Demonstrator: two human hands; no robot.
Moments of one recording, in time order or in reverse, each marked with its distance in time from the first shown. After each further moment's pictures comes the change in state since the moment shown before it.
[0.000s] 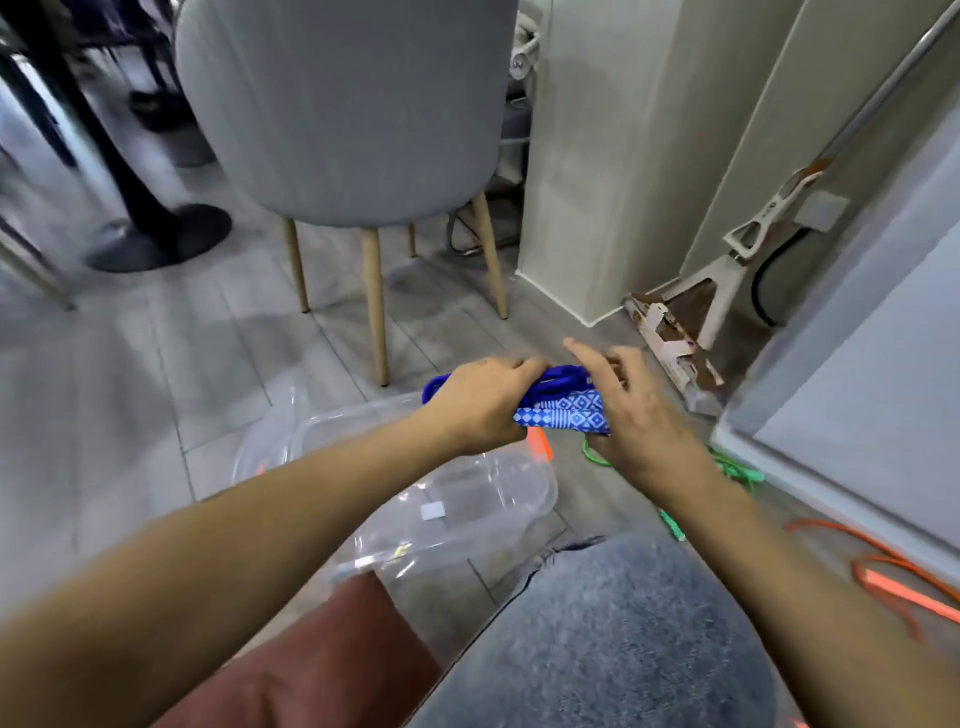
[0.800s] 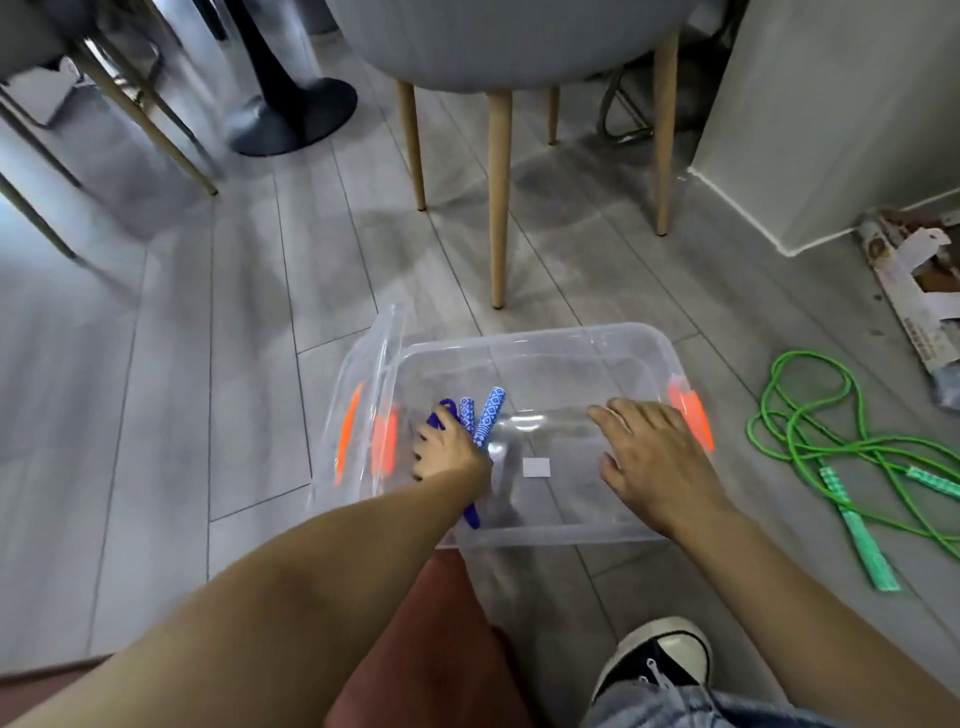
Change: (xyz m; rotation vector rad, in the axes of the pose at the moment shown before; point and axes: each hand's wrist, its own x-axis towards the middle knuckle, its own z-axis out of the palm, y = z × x) left_hand -0.101 -0.152 0.211 -0.221 -0.247 -1.400; right_hand 0.020 -0.012 0.229 -0.057 -0.325 -0.204
